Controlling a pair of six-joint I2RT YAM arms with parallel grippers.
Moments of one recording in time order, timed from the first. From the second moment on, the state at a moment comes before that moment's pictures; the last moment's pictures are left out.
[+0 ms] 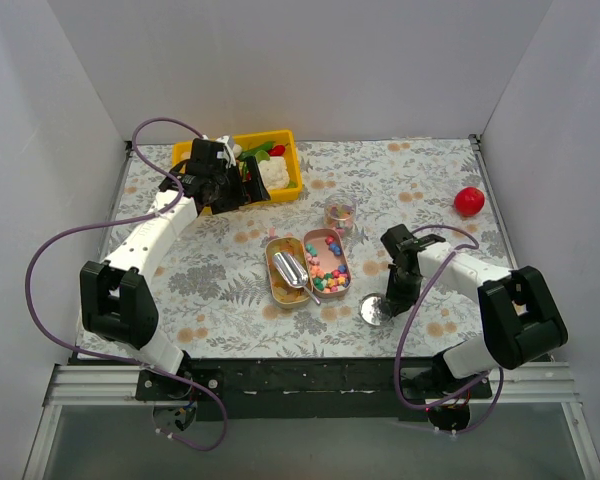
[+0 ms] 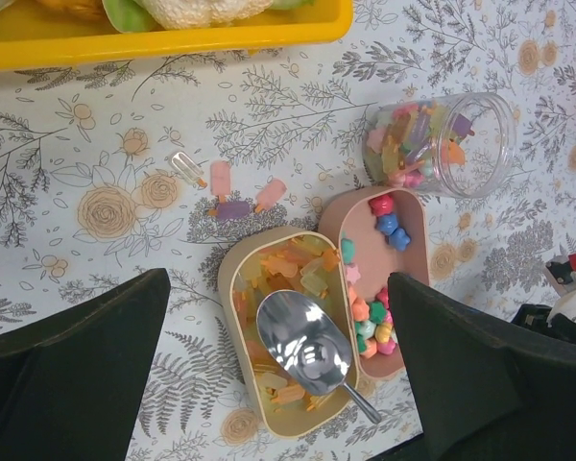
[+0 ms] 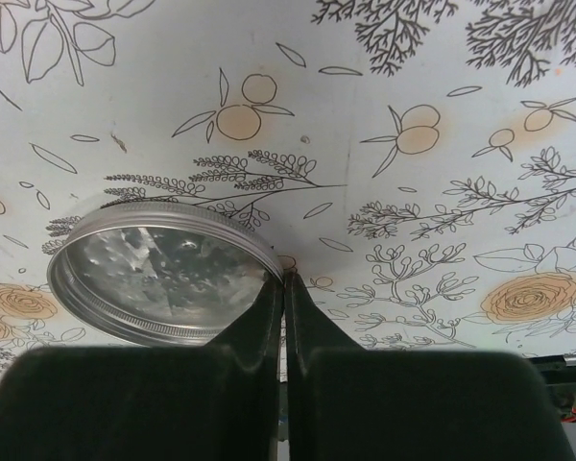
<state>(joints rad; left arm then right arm) -0.29 1.58 1.39 -0.58 0.19 -0.49 0.45 1.45 0.76 -0.82 0.01 0.67</state>
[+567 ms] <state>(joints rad) -0.29 1.56 1.39 -0.58 0.23 -0.49 0.45 1.28 0.93 -0.82 0.06 0.60</state>
